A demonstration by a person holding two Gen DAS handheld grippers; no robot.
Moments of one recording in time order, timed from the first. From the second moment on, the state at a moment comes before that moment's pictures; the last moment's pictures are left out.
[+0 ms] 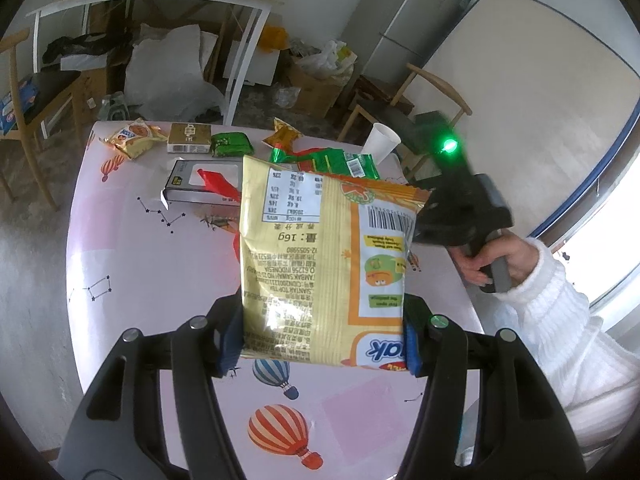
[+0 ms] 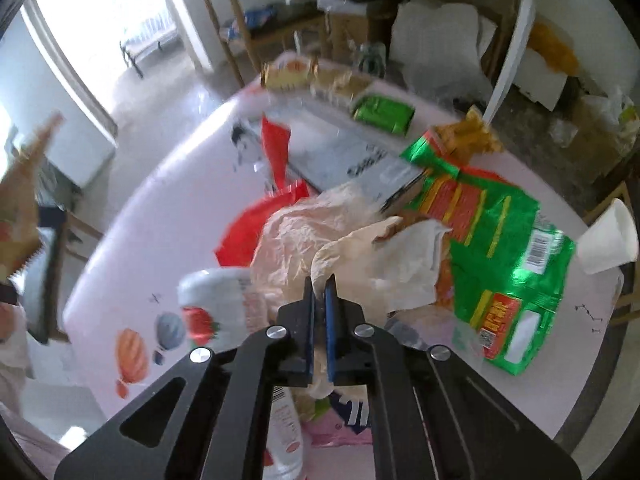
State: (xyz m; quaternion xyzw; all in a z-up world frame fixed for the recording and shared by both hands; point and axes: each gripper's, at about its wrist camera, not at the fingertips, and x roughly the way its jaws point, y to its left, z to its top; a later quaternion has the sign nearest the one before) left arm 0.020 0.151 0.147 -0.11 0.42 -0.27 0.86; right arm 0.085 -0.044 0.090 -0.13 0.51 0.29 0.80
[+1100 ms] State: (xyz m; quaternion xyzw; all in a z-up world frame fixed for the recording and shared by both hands) left arm -0.164 -0.093 0.143 -0.02 0.45 -0.52 0.72; right arm -0.422 -0.368 -0.130 0.41 0.49 0.01 0.76
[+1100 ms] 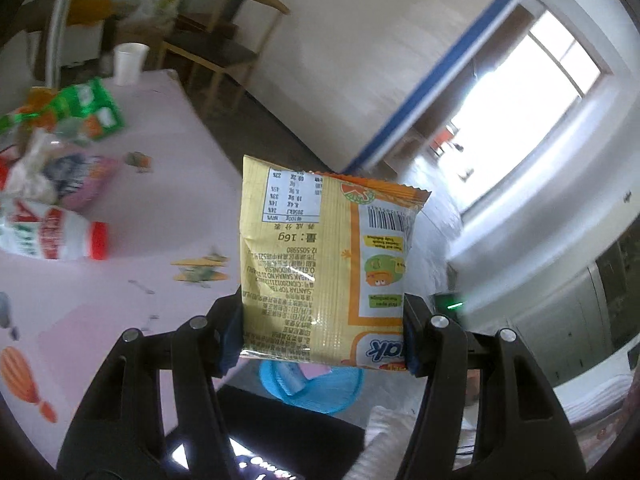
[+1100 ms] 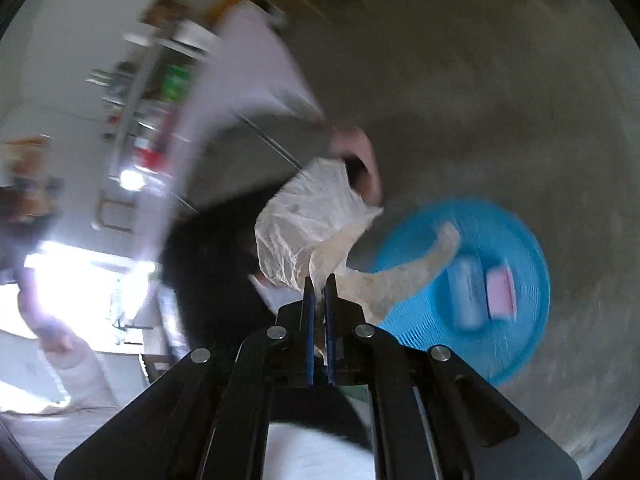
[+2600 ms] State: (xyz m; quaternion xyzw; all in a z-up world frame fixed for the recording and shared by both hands) left arm -0.289 -0.284 -0.030 0.25 0.57 -0.54 0.57; right arm -0.490 -0.439 -0.132 0.45 0.42 -0.14 0.78
